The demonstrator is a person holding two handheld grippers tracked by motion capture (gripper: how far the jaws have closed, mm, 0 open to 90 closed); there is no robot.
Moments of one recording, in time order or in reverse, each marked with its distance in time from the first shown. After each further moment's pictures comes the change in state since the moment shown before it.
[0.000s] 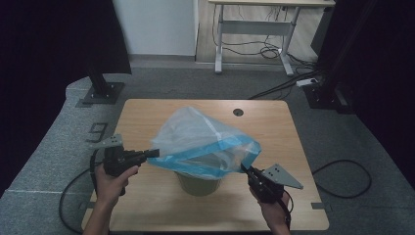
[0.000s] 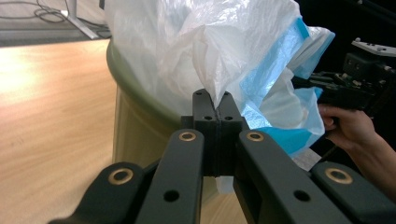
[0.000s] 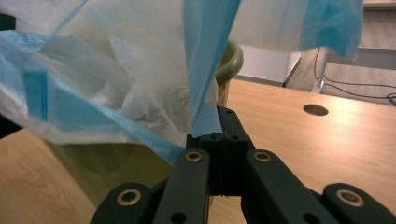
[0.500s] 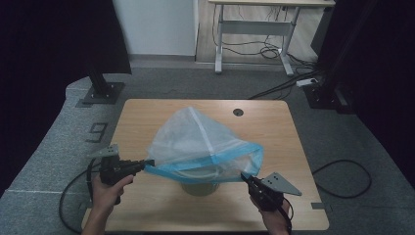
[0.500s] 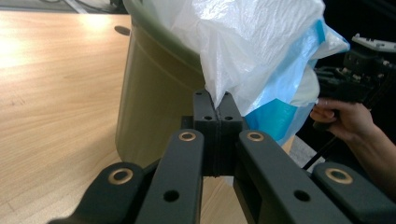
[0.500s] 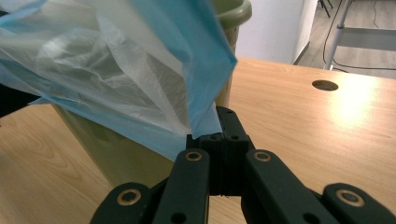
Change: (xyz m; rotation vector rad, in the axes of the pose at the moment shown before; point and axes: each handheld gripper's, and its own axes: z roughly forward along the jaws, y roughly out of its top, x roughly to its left) left arm 0.015 -0.030 -0.004 0.037 -0.005 -0.034; right arm -0.001 -0.025 -0.004 0.059 0.021 0.008
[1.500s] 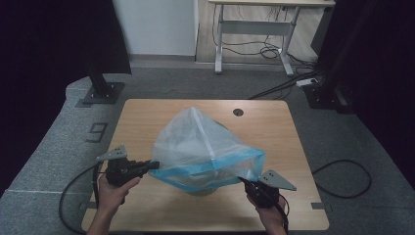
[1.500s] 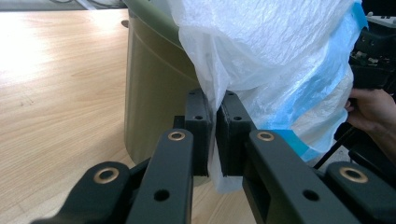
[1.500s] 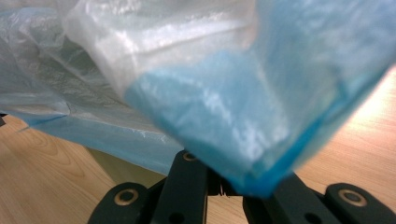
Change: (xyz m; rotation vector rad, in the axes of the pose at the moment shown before) left arm -0.007 0.000 0.014 0.031 0.051 0.055; right arm -0.002 -0.003 0.012 0.032 0.026 0.029
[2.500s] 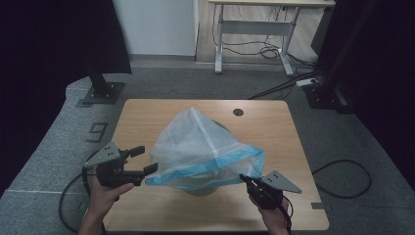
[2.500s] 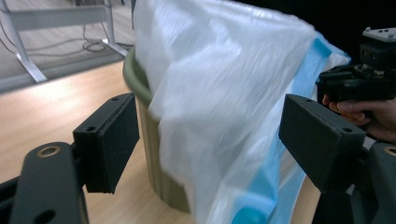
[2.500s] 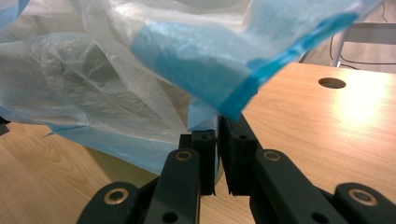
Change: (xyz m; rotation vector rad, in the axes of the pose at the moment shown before) left arm -0.046 0.036 -0.027 -0.094 0.128 0.191; right arm 0.000 0.004 -0.010 -0.033 -0.004 0.000
